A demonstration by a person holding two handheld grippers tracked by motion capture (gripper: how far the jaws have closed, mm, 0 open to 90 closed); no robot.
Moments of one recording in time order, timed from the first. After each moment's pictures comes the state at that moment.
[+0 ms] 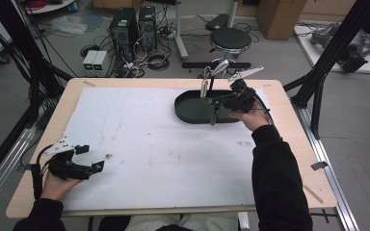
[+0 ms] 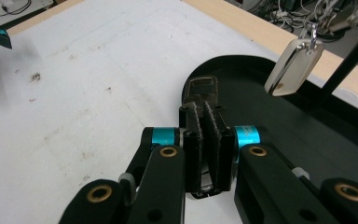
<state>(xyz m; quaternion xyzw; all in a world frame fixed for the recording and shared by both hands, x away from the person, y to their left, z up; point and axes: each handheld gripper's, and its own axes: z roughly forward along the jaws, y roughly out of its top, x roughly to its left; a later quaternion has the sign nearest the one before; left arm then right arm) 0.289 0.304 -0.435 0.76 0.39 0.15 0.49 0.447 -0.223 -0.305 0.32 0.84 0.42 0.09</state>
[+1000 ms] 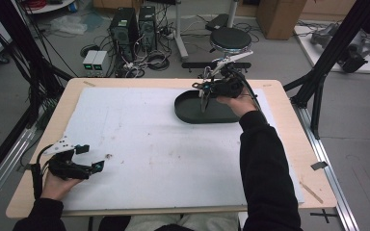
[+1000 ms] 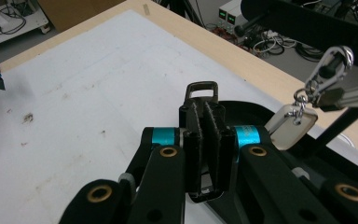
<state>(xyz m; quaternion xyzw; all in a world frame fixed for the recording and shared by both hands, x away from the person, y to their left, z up) 0.289 0.304 -0.435 0.76 0.39 0.14 0.50 0.475 -0.189 -0.280 0.33 0.83 0.44 0.11</state>
